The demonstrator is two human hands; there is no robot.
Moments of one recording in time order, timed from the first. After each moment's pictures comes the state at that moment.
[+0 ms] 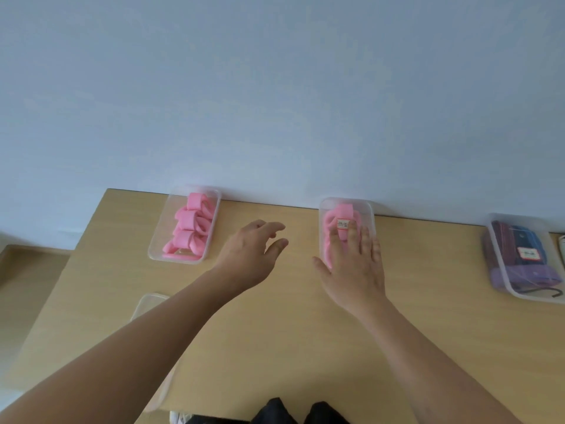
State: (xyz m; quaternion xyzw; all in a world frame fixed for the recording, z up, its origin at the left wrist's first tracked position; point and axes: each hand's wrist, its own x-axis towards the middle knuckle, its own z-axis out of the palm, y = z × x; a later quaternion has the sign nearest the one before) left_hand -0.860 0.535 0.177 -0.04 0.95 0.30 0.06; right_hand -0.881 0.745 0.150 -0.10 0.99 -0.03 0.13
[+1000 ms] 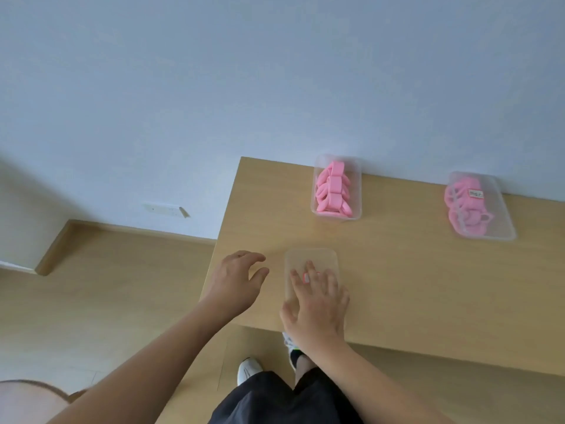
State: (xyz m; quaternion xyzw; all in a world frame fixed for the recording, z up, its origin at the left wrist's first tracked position) left_hand -0.647 0.237 0.148 -0.15 0.92 0.35 0.11; right_hand -0.639 0.414 0.120 -0.11 0.98 -0.11 0.16
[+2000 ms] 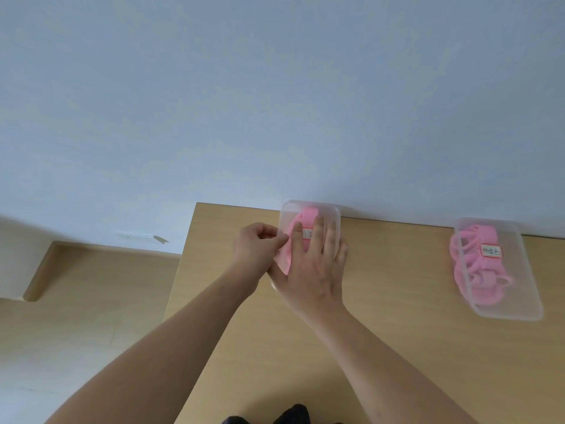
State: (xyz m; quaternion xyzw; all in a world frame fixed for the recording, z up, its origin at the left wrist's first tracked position) left_hand -0.883 0.306 0.146 -0.36 0.70 0.60 0.11; right_hand -0.868 0.424 0.126 -0.10 0.99 -0.07 0.03
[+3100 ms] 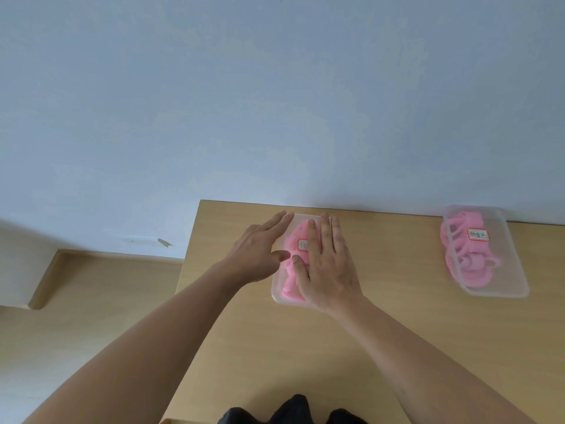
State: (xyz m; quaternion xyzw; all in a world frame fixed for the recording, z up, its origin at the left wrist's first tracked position) left_hand -0.867 0.287 0.146 0.00 0.93 0.30 0.22; right_hand -0.859 0.466 0.116 -0.17 0.98 -0.10 0.08
